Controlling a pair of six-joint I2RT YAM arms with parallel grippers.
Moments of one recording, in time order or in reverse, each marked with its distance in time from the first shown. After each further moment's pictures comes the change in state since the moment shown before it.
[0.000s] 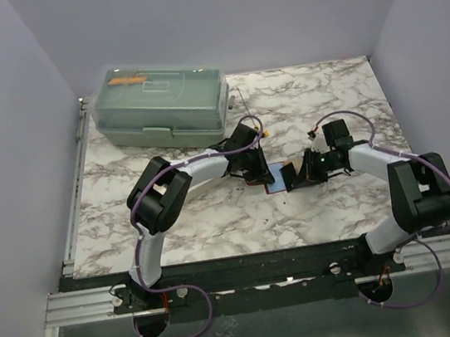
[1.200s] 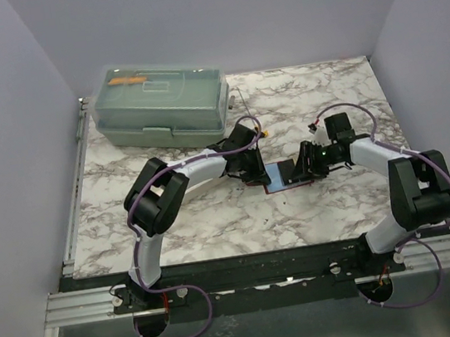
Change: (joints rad) left arm 0.005 -0.031 -0.016 -0.044 -0.034 0.023; right arm -0.037 0.046 0.068 -0.017 -0.041 -0.059
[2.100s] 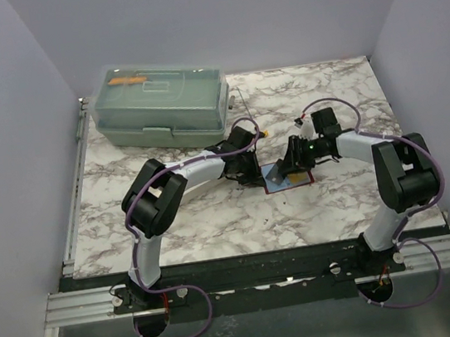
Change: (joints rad) left arm 0.001 -0.022 -0.032 -0.024 -0.060 0.010; right arm 0.055 0.147 0.101 0.117 -0.039 0.029
